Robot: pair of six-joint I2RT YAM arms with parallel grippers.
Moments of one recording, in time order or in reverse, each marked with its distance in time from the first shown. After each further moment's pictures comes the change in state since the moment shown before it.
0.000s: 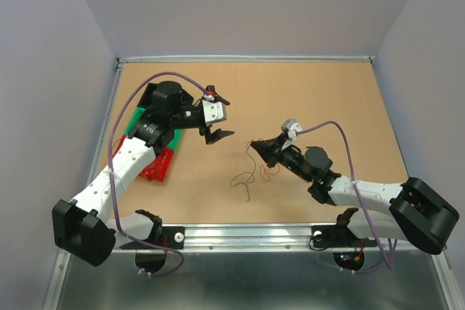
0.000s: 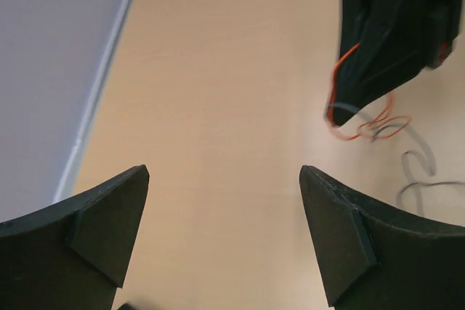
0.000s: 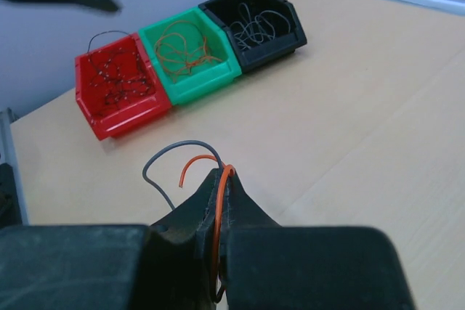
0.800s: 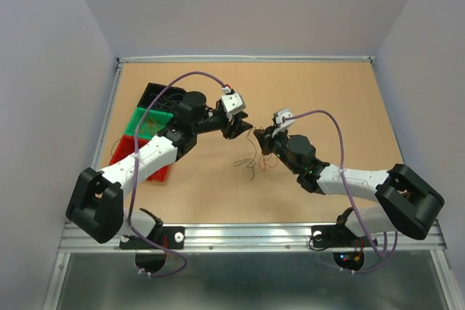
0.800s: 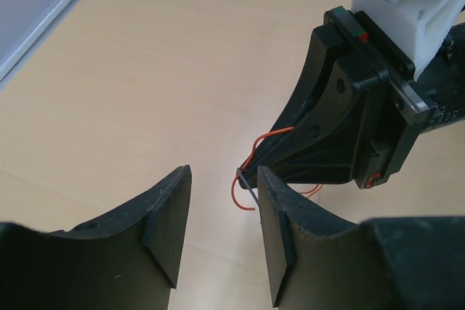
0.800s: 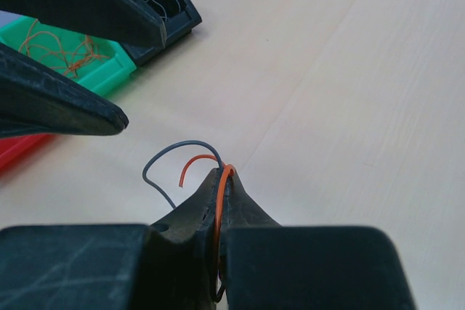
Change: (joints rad) left arm -0.200 0.145 -0.214 0.567 -0.229 -0.563; right arm 0.006 0.143 0.180 -0.202 0.312 -0.031
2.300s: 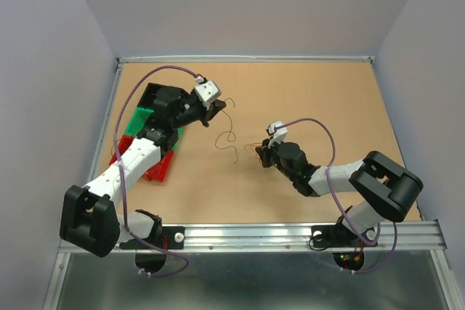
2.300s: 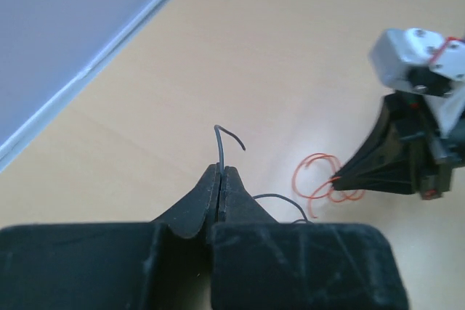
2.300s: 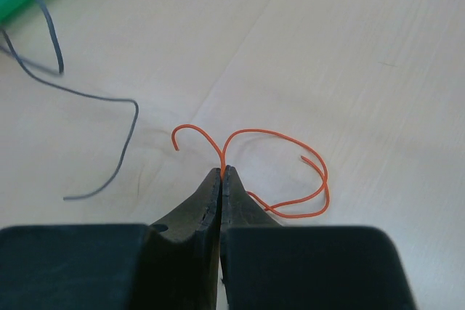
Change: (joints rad) left arm 0.138 -0.096 -0.021 -0.032 -0.050 0.035; right arm 0.000 0.188 -0.057 0.024 -0.001 0.044
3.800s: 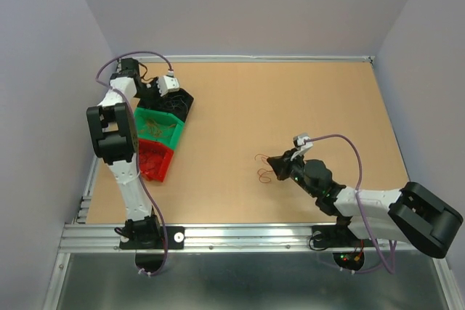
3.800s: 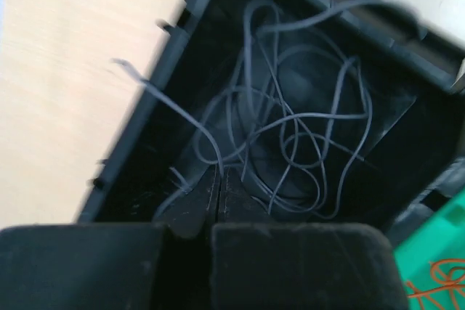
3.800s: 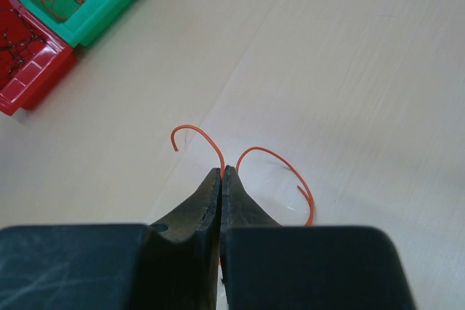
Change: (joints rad) left arm 0.605 0.835 0.790 -0.853 0.055 1.080; right arm 0.000 -0.359 -0.276 0.038 -0.049 0.187
